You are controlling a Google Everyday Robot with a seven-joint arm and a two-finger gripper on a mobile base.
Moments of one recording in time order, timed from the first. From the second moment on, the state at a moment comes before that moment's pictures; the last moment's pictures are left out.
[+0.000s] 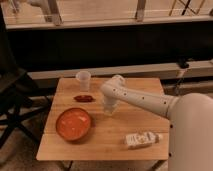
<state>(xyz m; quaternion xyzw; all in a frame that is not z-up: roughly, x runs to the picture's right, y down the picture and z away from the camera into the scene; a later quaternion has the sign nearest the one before) 0.026 0.151 0.890 -0.25 -0.22 -0.49 0.81</state>
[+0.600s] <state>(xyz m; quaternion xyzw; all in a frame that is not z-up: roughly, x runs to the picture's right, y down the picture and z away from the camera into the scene) 0.023 0.133 0.886 -0.23 -0.21 -0.47 0.83</state>
